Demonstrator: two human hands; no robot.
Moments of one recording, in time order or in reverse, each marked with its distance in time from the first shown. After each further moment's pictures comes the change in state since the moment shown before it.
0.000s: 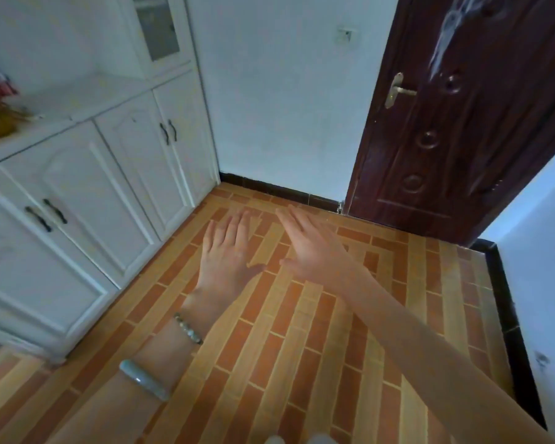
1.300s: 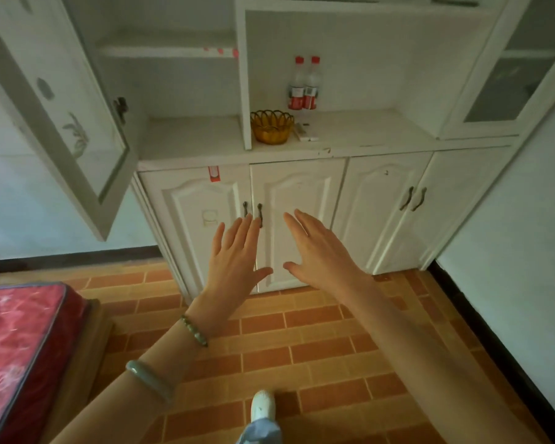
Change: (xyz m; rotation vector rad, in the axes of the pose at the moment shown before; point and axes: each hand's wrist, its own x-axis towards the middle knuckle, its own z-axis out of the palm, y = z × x) left_hand 0.172 -0.366 0.044 0.330 0.100 -0.883; right_hand 0.509 -0.177 0.109 0.139 -0.160 -0.930
